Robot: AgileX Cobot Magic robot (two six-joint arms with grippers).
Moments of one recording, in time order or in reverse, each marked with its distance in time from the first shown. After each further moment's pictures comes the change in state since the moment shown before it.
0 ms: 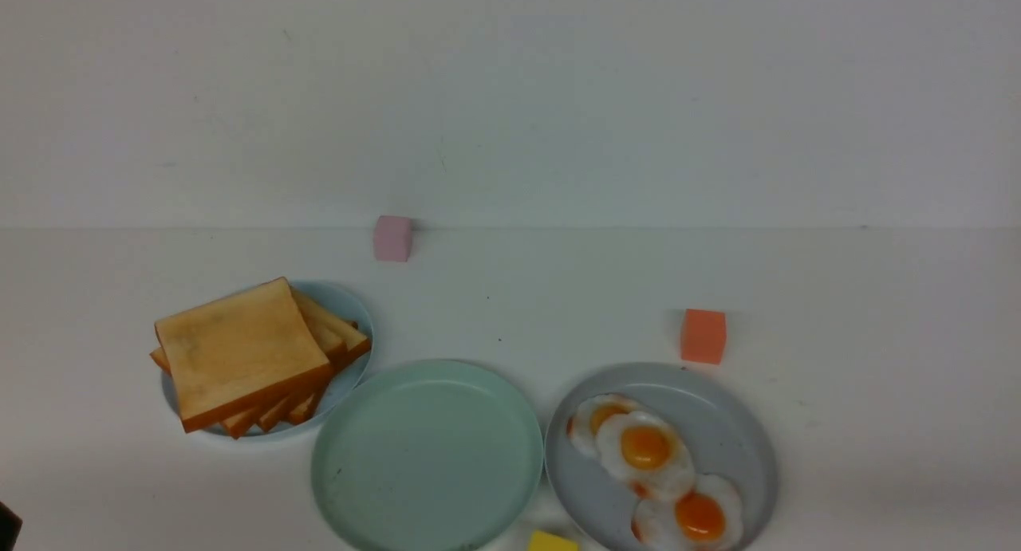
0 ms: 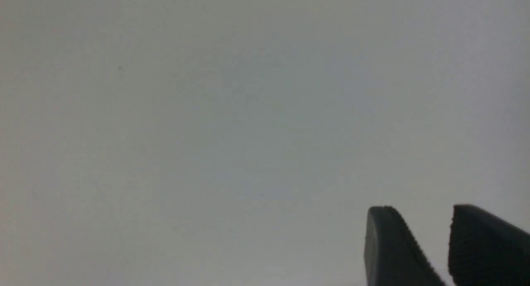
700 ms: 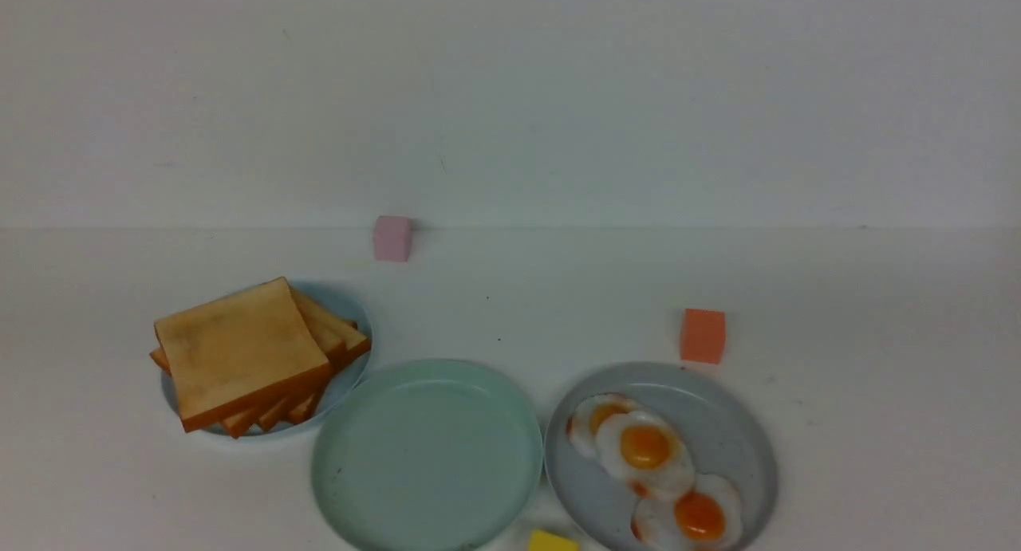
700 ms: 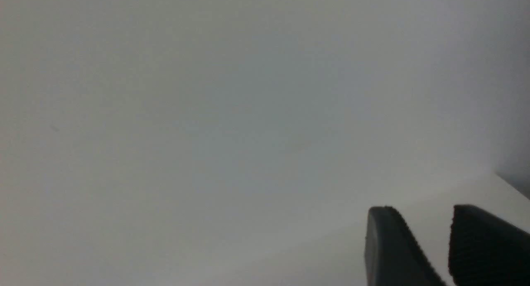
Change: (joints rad) right arm 0.000 0.464 -0.891 -0.217 0.875 0.367; left arm 0.000 0.385 -0.667 0.021 0.211 -0.223
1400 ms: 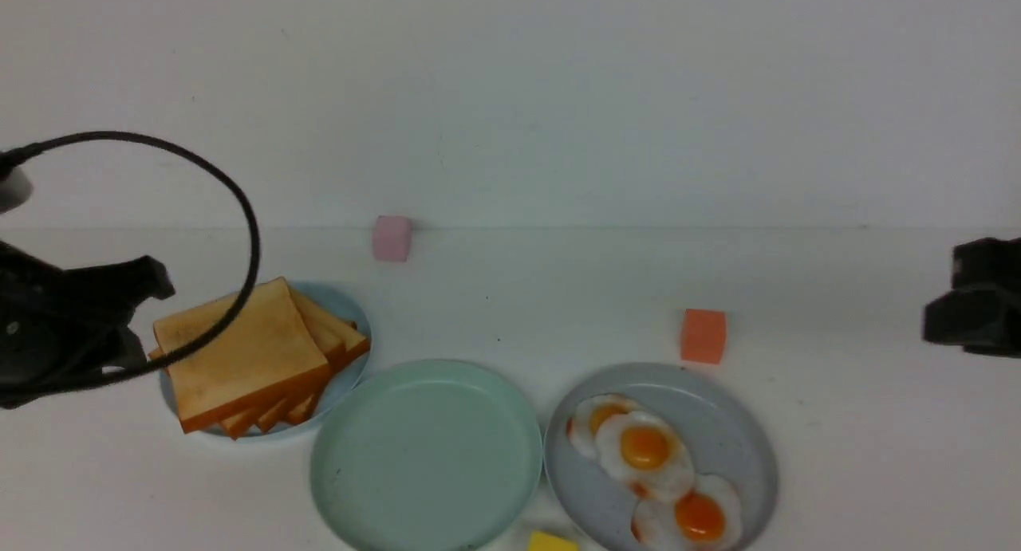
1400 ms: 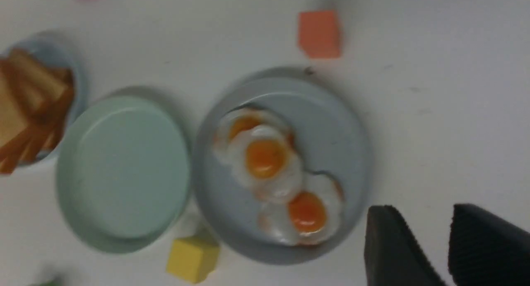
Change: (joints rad) right arm 0.097 0.633 -0.120 0.556 0.241 -0.510; left arm 0.042 0.905 -0.284 -0.179 0.401 0.213
